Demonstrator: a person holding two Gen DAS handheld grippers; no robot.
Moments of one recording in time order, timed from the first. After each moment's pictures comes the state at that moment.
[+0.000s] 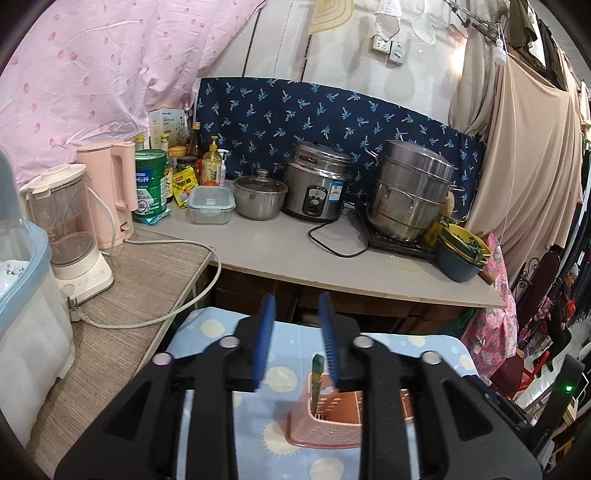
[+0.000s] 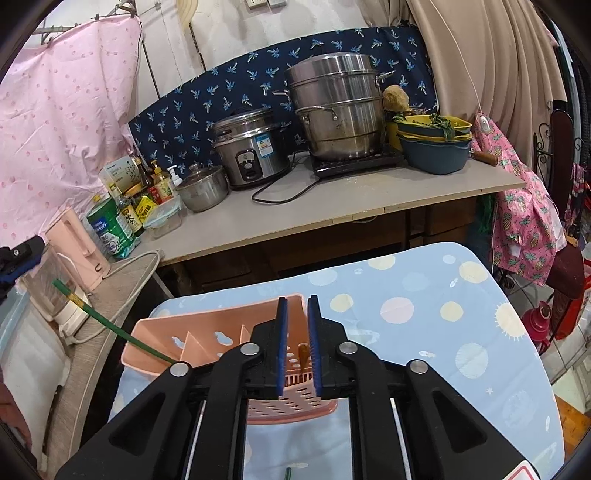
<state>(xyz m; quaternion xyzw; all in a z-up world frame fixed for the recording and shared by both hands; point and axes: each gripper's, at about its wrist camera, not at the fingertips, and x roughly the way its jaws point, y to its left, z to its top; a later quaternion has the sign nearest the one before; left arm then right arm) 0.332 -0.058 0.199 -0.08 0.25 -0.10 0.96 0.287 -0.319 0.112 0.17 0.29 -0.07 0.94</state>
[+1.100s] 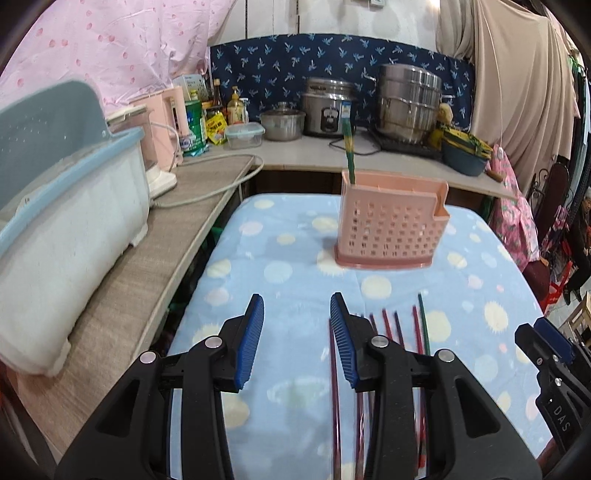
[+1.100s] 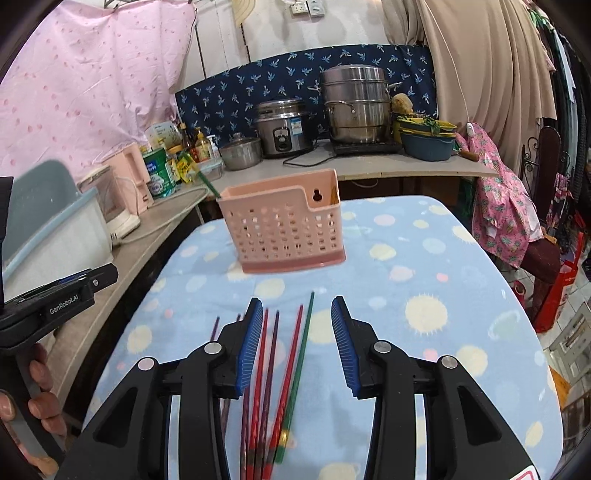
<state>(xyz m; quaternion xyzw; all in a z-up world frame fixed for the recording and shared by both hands) 0.133 -0.024 0.106 0.02 0.34 -0.07 0.94 0.057 -0.225 0.082 0.10 0.30 -0.05 0.95</state>
